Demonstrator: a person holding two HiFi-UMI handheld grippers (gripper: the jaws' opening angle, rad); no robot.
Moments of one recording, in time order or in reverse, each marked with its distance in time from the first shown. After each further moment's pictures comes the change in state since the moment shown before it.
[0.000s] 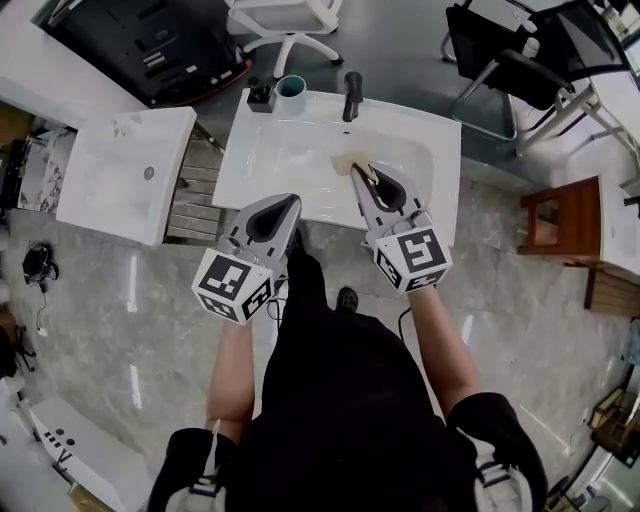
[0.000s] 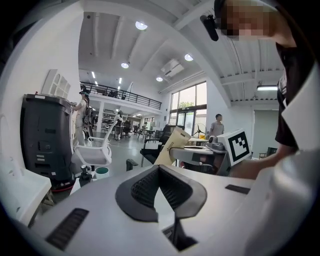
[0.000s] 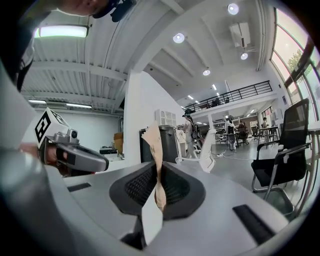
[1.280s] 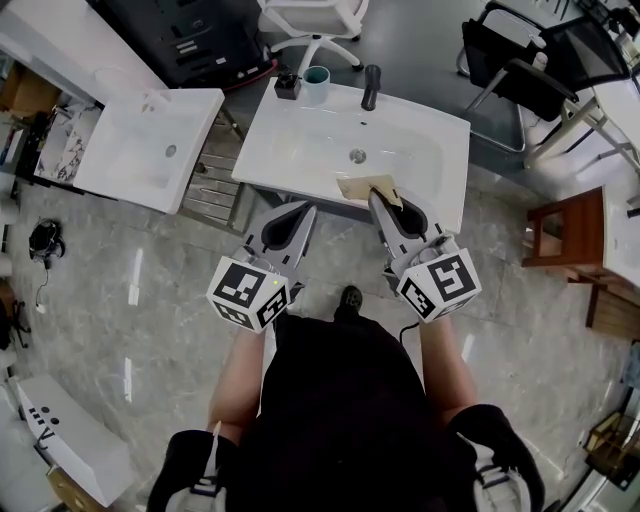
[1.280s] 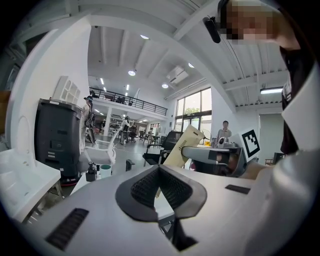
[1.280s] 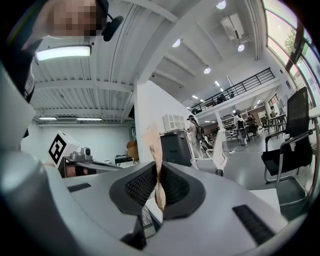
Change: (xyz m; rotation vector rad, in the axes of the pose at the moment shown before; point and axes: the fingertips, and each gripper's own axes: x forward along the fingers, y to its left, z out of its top) left arm -0.075 -0.064 -0.008 -0.035 -0.075 0.077; right arm -0.099 0.075 0.019 0.087 -0.054 0.140
